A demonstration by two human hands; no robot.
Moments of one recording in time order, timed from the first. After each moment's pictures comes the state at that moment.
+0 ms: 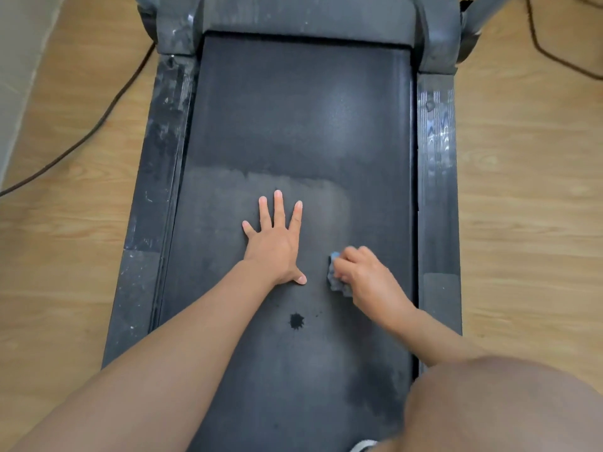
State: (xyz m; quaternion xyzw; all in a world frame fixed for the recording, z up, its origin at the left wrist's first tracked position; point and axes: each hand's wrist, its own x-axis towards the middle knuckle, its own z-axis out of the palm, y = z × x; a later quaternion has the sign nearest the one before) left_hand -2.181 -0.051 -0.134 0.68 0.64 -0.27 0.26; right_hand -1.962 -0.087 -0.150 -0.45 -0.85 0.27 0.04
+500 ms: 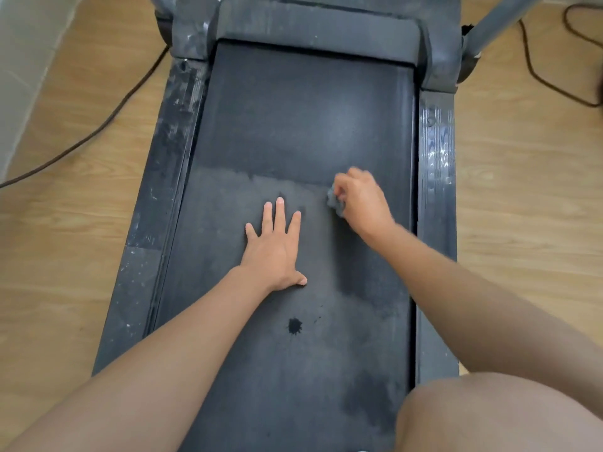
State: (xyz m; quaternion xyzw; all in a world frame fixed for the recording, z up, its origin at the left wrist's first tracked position) left_hand -2.189 -0.063 -0.125 0.69 0.65 -0.20 0.25; right_hand -2.008 0.051 -0.142 -0.55 -0.81 0.19 0.09
